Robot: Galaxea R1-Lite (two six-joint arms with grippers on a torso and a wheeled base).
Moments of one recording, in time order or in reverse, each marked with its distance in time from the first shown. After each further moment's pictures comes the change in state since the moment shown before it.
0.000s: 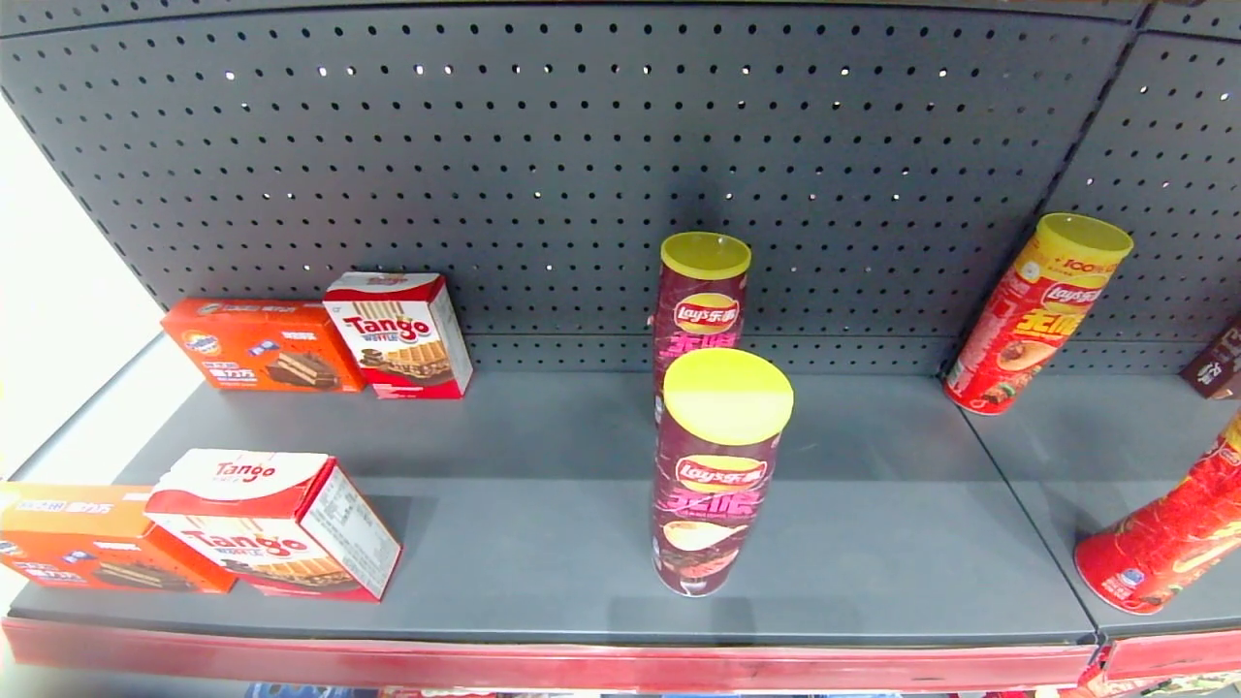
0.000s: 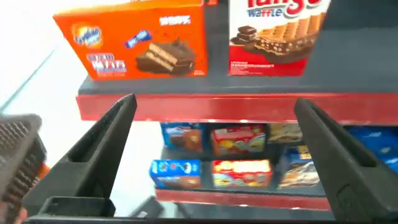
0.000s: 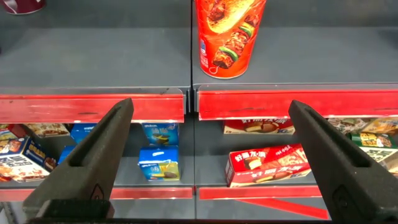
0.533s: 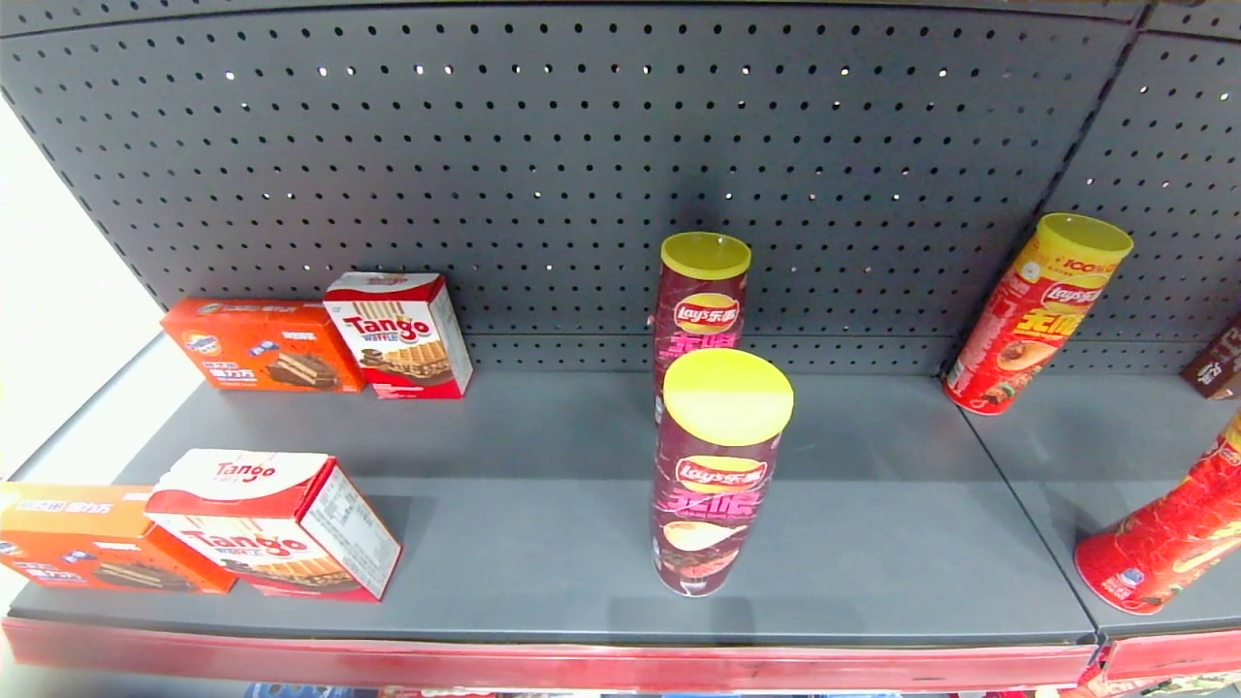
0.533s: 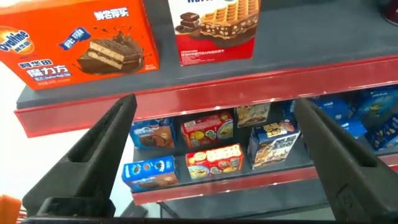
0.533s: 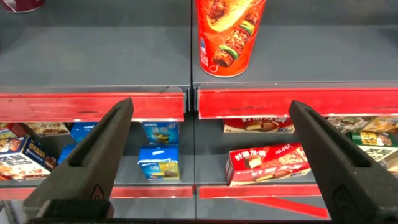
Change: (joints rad) left arm -0.002 0.000 -0.003 0.028 -0.169 0.062; right arm 0.001 0.000 0.000 0.004 -0.001 0.000
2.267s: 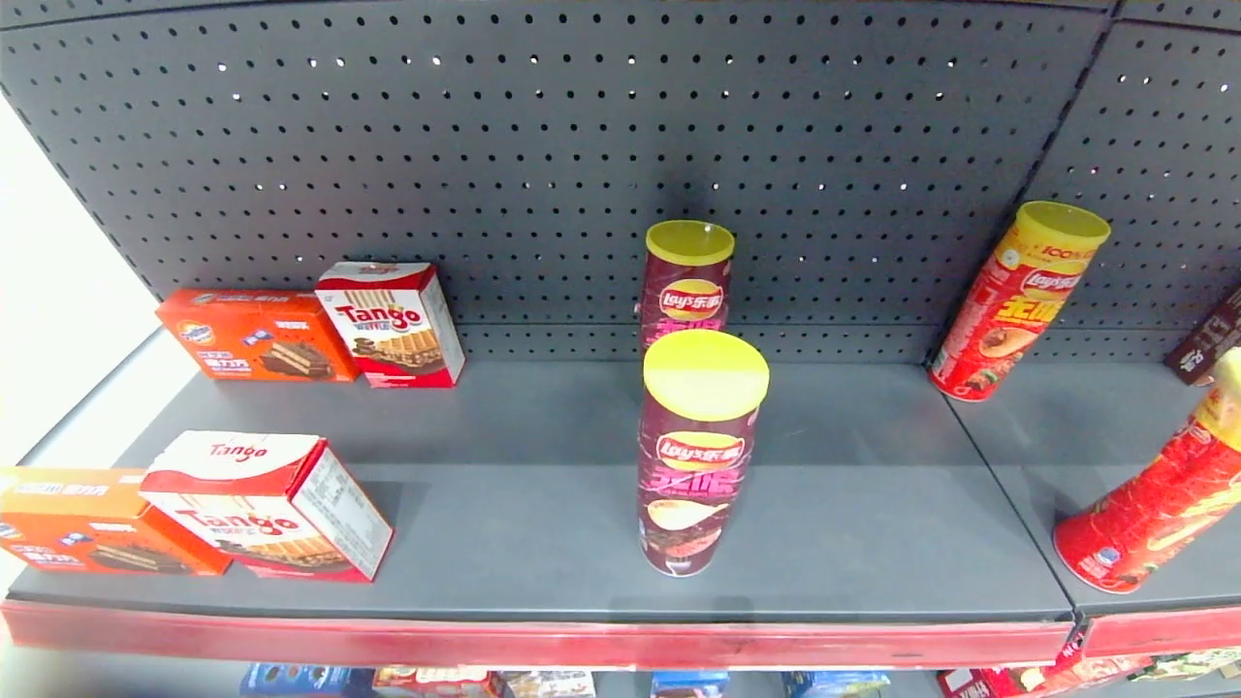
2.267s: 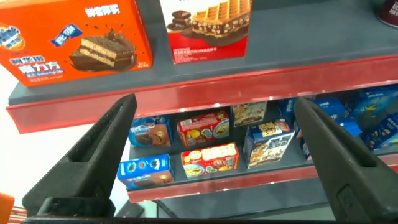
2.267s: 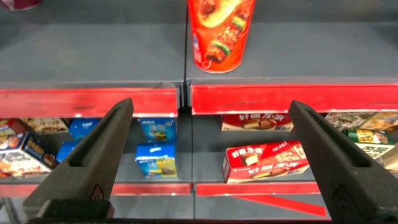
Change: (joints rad) left arm 0.001 0.001 0.002 -0.001 0.011 -0.018; right arm 0.000 0.000 0.000 0.000 0.011 0.000
